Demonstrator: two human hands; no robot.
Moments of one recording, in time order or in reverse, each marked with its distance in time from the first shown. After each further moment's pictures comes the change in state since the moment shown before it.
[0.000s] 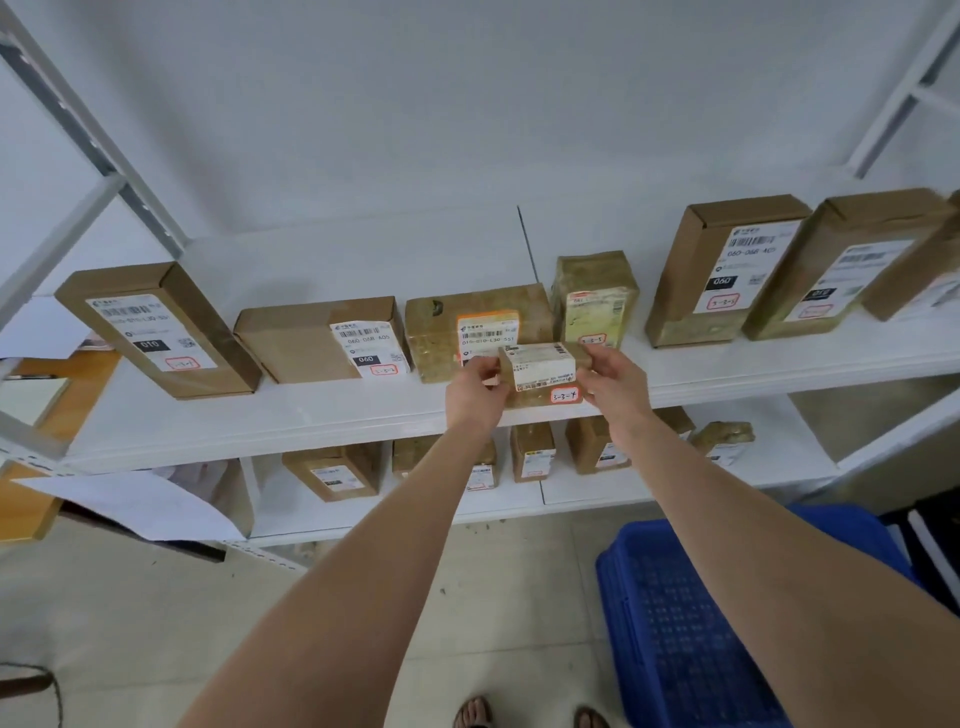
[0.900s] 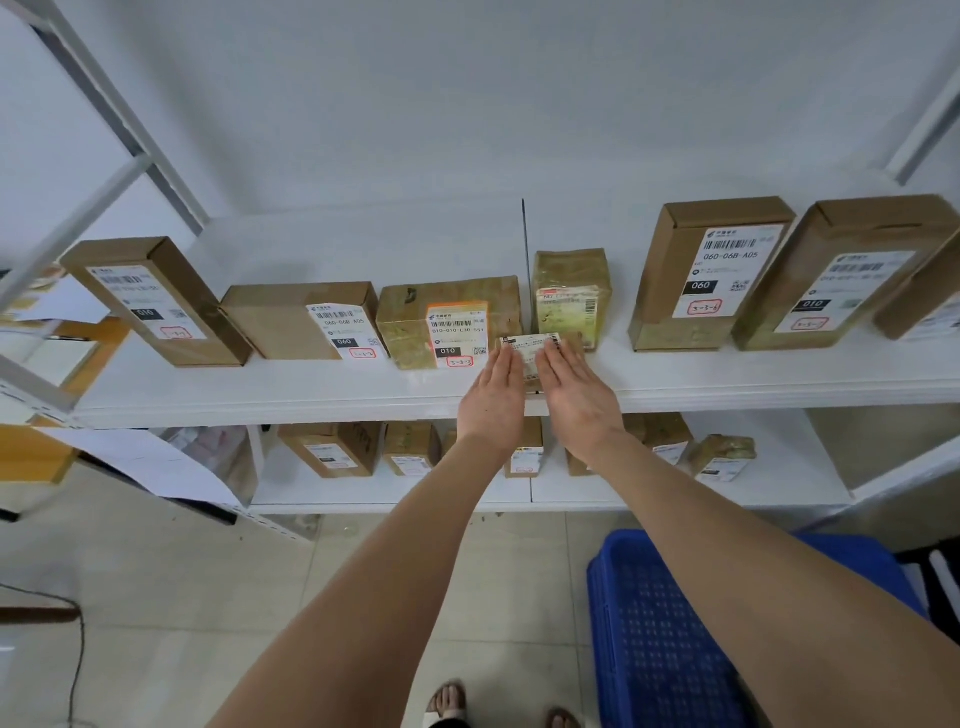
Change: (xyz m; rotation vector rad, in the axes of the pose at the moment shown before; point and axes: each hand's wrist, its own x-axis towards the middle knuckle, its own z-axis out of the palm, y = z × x) left_hand -0.033 0.017 0.066 0.867 -0.029 0.357; right_hand 0.008 0.013 -0.032 -1.616 -0.274 -0.769
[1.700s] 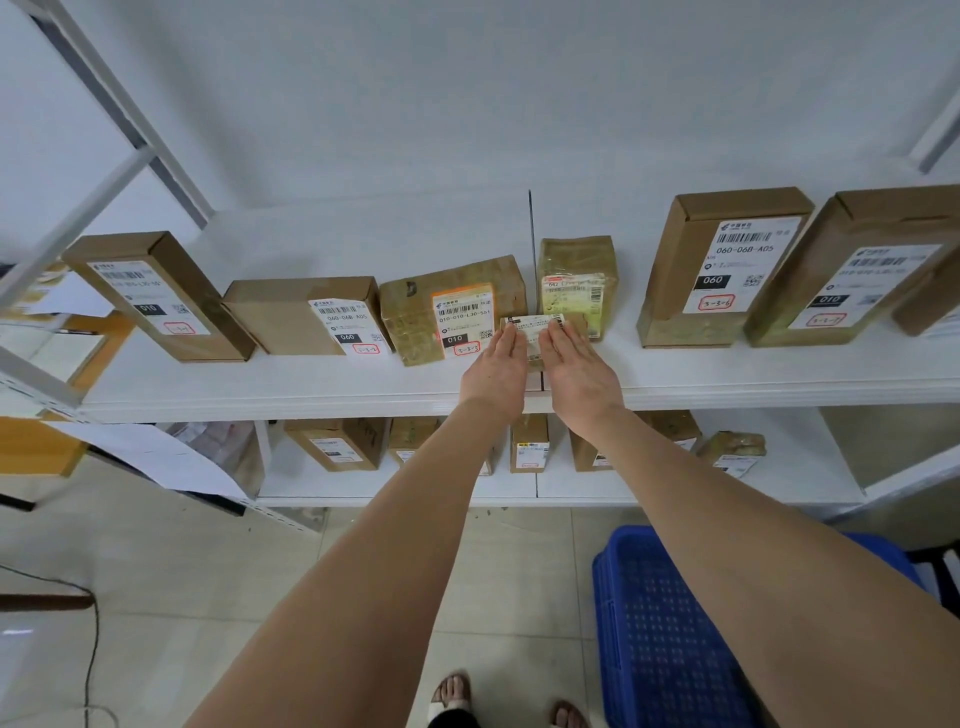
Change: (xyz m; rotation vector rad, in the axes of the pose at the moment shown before) left_hand 0.031 -0.003 -0.017 0.025 -0.120 -0.031; right_hand 0.026 0.004 -0.002 0.083 -0.009 0.045
